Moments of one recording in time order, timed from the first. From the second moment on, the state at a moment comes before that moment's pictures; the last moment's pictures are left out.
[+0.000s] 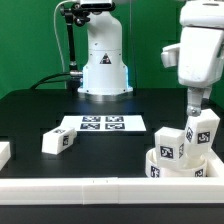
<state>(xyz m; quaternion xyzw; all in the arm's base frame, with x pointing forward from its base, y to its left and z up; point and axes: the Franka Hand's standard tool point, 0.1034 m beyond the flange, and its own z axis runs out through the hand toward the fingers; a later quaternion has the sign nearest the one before) 0.609 0.114 0.110 0.84 0.54 0.01 0.08</state>
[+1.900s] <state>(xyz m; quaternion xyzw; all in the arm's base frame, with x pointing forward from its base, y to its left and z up) 0.622 0.103 0.097 0.68 0.72 -0.06 0.11</state>
